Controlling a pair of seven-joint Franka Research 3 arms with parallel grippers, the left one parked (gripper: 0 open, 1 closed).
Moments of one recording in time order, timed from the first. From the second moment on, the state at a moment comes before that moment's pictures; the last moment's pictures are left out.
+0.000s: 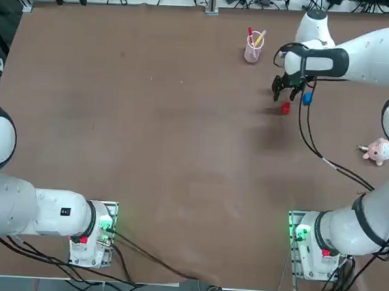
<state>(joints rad) 0.19 0.31 0.07 -2.16 -0.01 2.26 0.25</state>
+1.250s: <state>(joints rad) 0.18 0.38 0.03 -2.17 -0.02 2.31 0.25</state>
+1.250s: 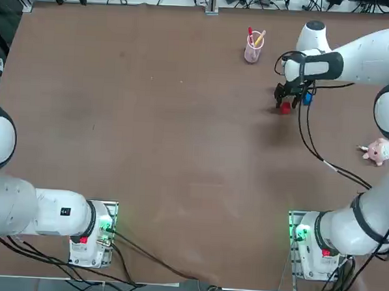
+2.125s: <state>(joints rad) 0.18 0.40 0.03 -2.17 -0.02 2.33 0.25</state>
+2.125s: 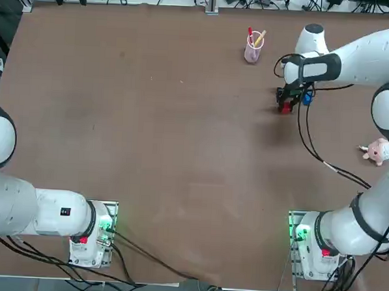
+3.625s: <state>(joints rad) 0.00 0.35 0.01 -2.13 0.28 2.37 1.03</state>
